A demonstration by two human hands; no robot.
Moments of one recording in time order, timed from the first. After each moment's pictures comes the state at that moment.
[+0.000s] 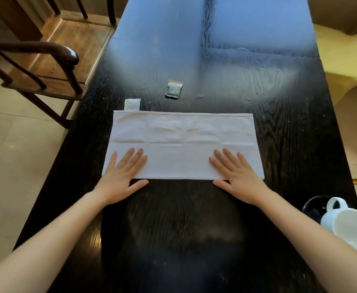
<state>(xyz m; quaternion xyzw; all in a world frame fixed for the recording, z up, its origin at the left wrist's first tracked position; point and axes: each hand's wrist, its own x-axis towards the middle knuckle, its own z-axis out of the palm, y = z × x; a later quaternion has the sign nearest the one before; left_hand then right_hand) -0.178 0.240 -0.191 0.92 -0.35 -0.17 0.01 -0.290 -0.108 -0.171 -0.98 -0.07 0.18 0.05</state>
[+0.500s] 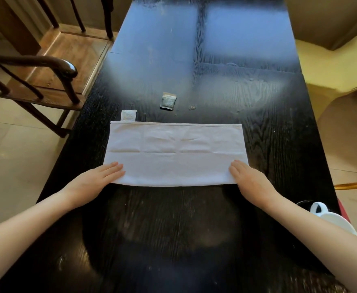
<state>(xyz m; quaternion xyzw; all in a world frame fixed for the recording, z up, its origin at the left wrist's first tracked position) -0.149 0.290 -0.167 0.88 -0.47 -0.05 0.02 -0.299 -0.138 -0.144 -0.99 -0.08 0.05 -0.03</state>
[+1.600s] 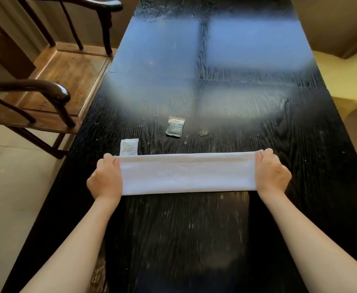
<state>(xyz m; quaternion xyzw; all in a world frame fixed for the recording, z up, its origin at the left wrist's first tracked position) -0.058 0.186 -0.187 0.99 0.04 0.07 0.15 -0.167 -0.156 -0.181 -0.92 0.37 -0.13 0.02</state>
